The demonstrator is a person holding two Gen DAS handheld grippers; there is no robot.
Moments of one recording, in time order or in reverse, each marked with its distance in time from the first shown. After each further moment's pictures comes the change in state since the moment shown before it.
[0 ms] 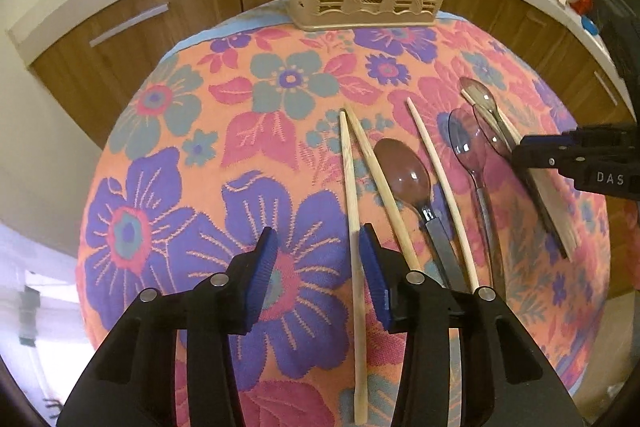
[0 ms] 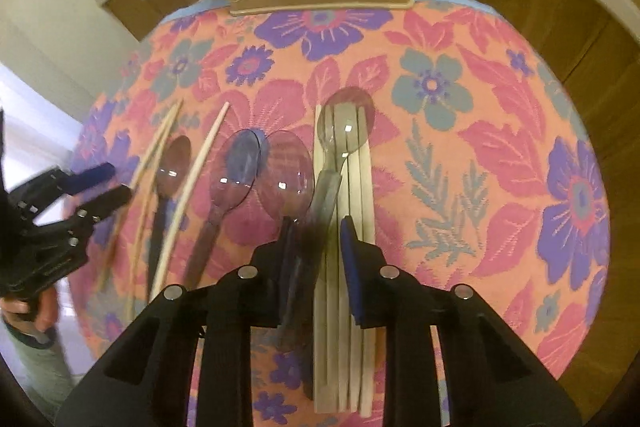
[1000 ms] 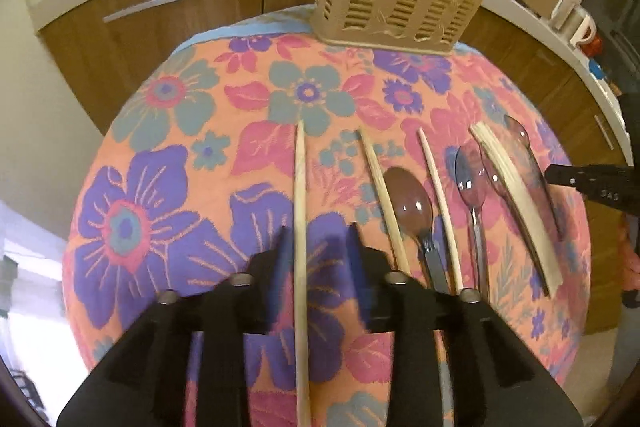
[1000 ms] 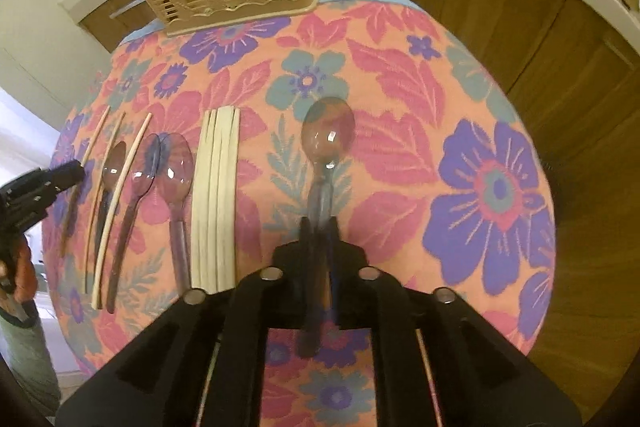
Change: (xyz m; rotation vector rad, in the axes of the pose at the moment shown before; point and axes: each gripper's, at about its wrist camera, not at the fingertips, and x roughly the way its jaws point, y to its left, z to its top) left arm 0.001 0.018 0.009 -0.140 -0.035 -0.065; right arm -0.017 -0.084 -0.013 0.057 -0.021 -0.016
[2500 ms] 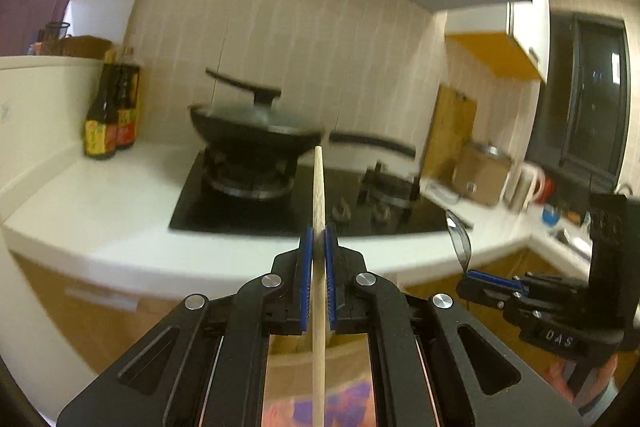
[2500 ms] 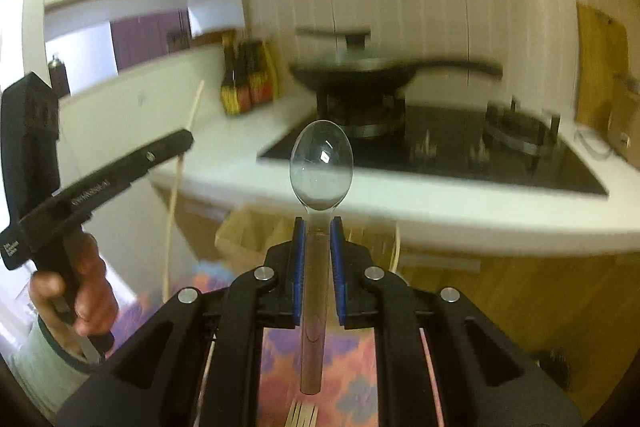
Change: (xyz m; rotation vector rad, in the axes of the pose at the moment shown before) left arm -0.113 -0.071 0.198 0.019 -0.772 -0.143; right arm -0.143 0.055 0.147 -0.178 -0.711 0.133
